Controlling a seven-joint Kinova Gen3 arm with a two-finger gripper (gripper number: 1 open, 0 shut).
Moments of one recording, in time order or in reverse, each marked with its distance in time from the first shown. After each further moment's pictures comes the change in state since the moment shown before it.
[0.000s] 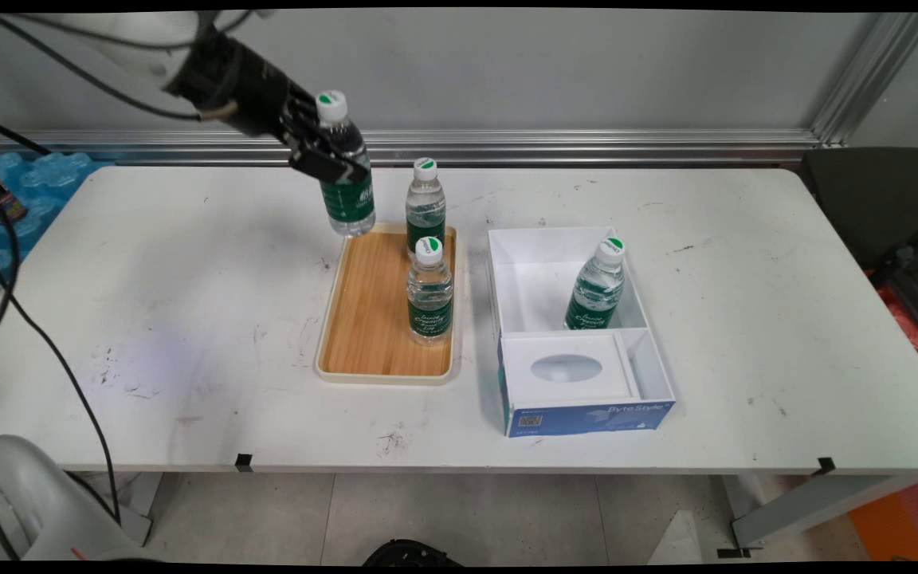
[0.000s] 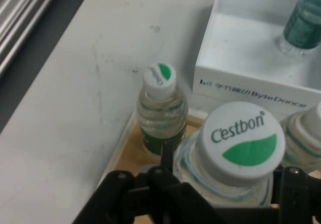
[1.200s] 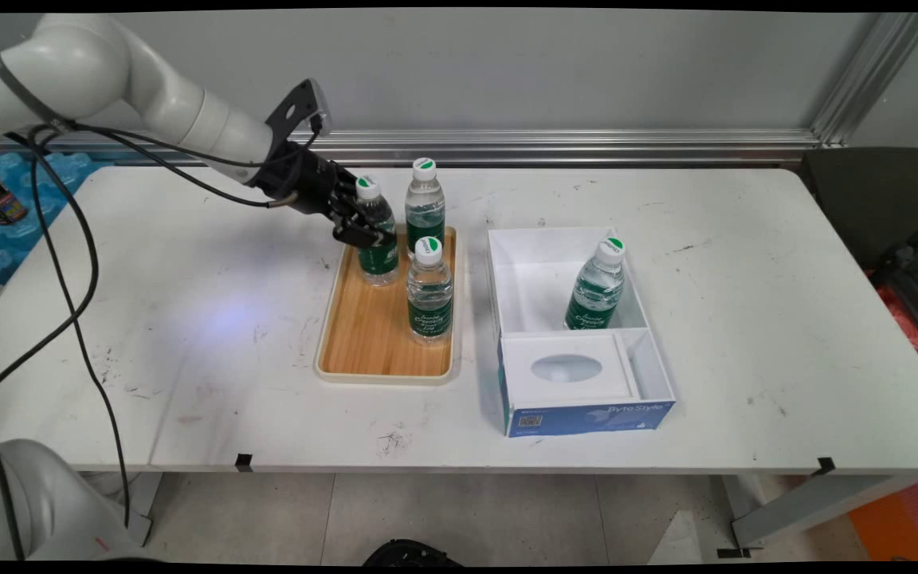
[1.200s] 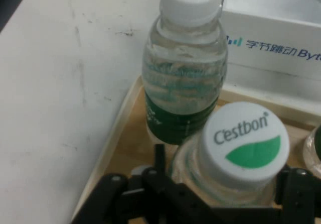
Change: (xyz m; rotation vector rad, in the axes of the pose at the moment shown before) arm -0.070 -0.035 0.122 -0.064 0.010 0.016
